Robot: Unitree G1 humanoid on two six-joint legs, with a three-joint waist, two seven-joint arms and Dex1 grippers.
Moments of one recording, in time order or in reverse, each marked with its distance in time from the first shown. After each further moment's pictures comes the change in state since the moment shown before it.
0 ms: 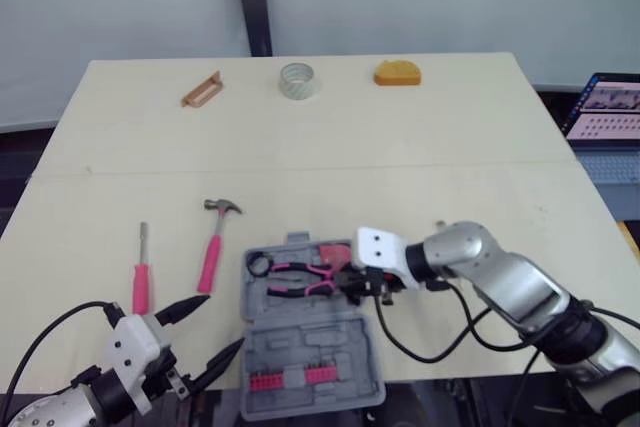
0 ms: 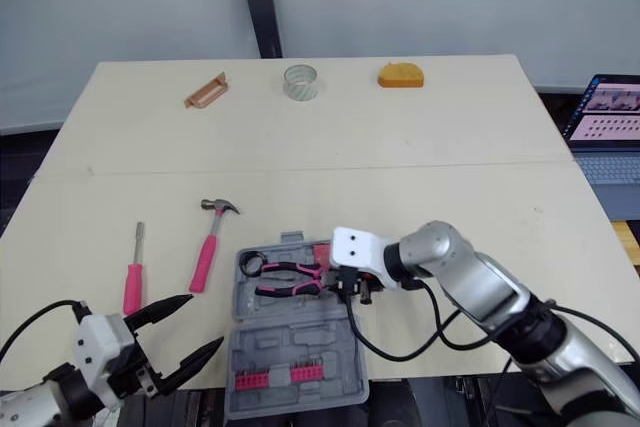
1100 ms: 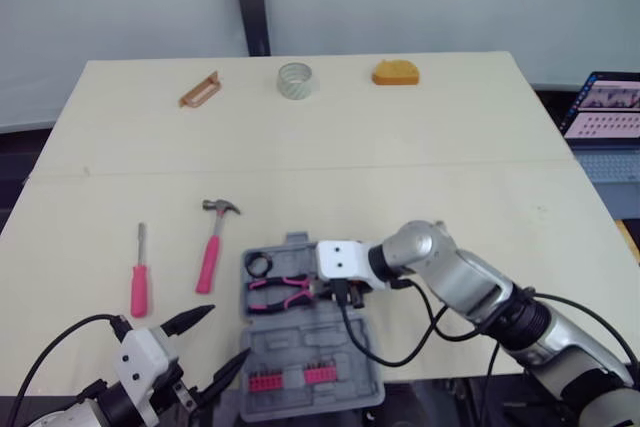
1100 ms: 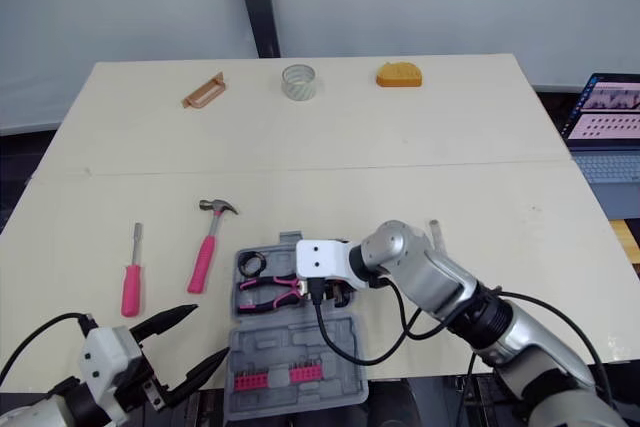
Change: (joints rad) left arm 0.027 -0.011 -0.037 -0.003 0.031 -0.019 0.037; right arm -0.040 0.137 0.115 0.100 -0.172 -0.042 0.056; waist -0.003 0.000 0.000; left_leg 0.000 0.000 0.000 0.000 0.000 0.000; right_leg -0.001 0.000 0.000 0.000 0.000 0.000
